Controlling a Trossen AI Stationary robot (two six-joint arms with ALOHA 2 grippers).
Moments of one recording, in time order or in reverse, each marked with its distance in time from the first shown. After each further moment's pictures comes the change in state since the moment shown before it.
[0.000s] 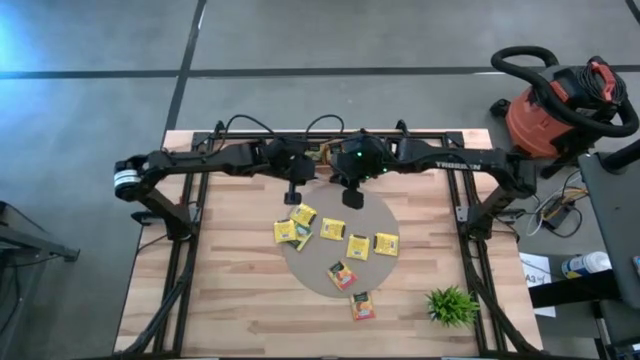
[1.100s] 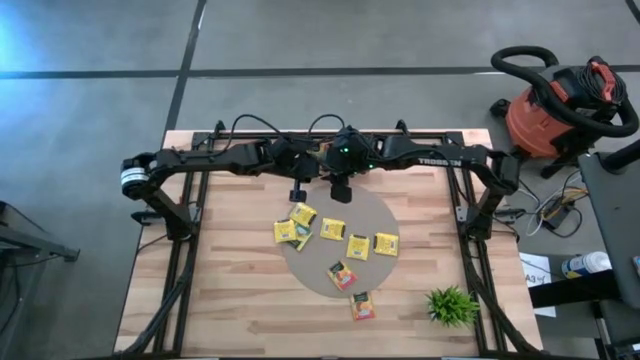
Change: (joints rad) left arm 0.008 0.056 0.008 0.074 -0.012 0.034; right arm -0.035 0.132 0.064 0.061 0.016 -0.024
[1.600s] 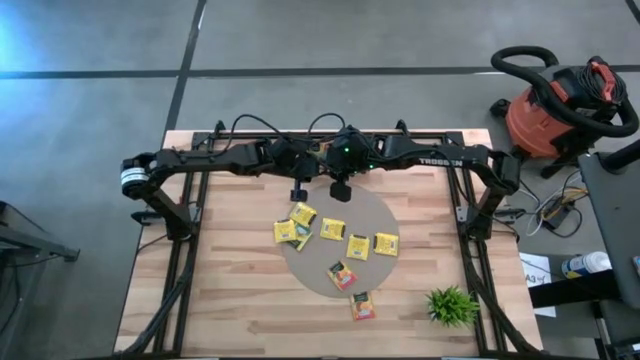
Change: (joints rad) left arm 0.000 0.000 -0.002 0.004 -0.022 -0.026; right arm 0.000 -0.005 0.005 -0.011 0.053 0.023
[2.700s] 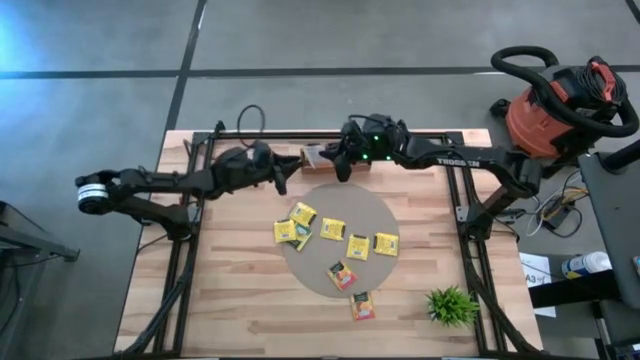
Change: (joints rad) left arm 0.013 -0.376 -0.605 0.838 -0.104 -0.907; right arm -0.095 -0.160 -0.273 0.573 -0.169 0.531
